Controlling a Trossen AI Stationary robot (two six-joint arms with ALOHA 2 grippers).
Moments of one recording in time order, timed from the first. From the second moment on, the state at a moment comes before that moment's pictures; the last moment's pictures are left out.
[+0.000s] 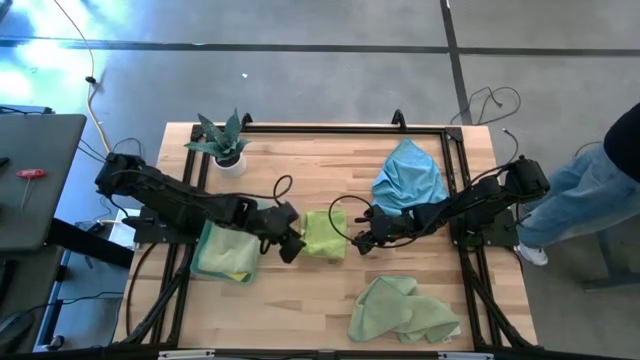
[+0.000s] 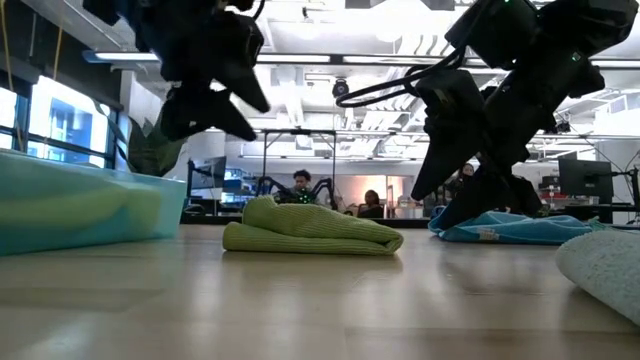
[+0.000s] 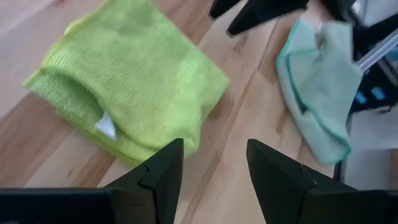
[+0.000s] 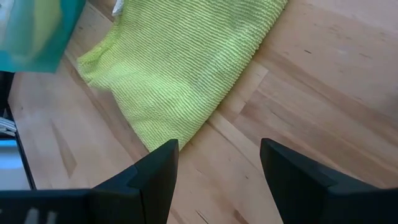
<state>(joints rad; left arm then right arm) -0.09 1.44 0.82 -0.16 -0.09 -0.86 0.20 1.54 0.60 0.12 0.10 1.17</state>
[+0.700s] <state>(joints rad) 0.12 1.58 0.82 -0.18 -0.06 -0.79 0.20 1.54 0.60 0.12 0.10 1.17</state>
